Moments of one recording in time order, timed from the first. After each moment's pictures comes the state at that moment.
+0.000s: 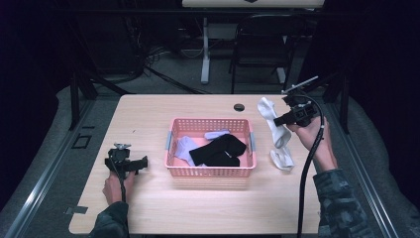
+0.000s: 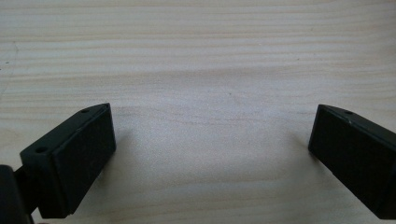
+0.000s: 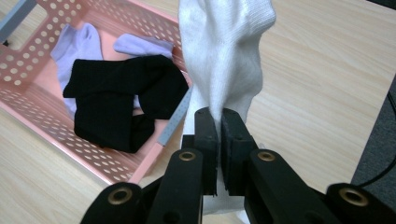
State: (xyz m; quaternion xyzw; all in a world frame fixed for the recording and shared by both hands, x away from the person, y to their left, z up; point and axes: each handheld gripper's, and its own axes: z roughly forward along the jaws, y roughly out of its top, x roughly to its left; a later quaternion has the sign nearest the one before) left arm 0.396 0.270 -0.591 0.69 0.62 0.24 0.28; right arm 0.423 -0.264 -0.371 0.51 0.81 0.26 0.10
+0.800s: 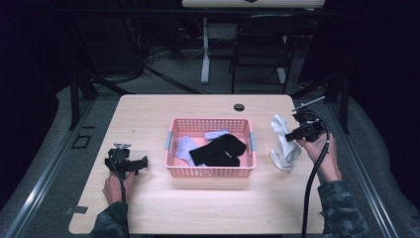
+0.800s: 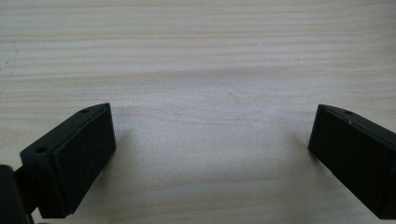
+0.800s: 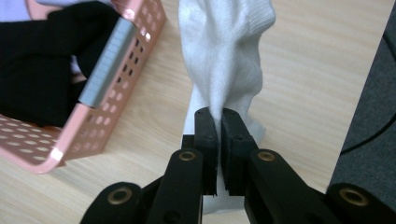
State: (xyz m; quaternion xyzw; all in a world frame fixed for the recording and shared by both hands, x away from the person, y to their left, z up) left arm 0.396 0.270 -0.591 0.69 0.62 0.24 0.28; right arm 0.424 -0.307 -0.438 0.57 0.79 0.21 0.08
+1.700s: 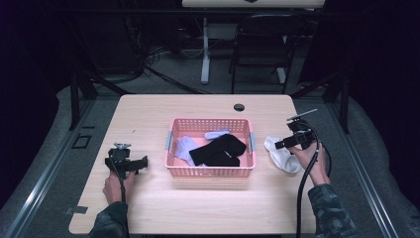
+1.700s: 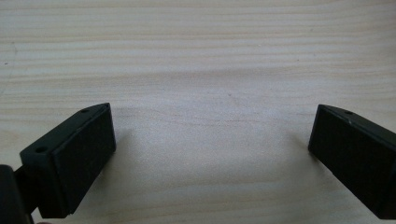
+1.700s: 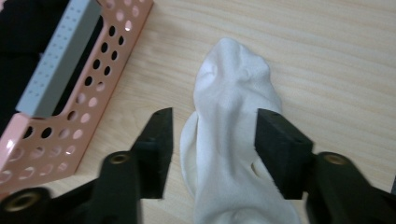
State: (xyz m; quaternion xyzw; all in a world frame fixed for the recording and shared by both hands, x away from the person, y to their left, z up) left arm 0.397 0.270 -0.591 0.69 0.62 0.24 0.28; right arm 0.432 -0.307 -0.488 0.58 0.78 0.23 0.07
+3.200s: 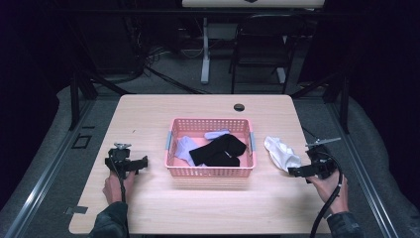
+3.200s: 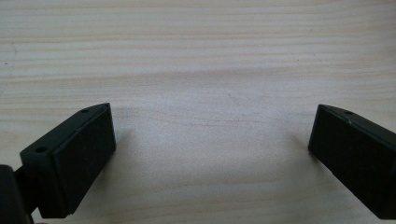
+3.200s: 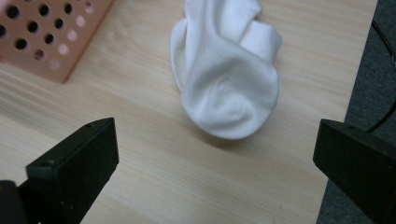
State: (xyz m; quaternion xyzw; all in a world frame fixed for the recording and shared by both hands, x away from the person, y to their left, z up) left arm 0.397 0.270 -0.591 0.69 0.62 0.24 0.28; right arm 0.340 -0.339 -0.503 0.57 0.78 0.24 0.12
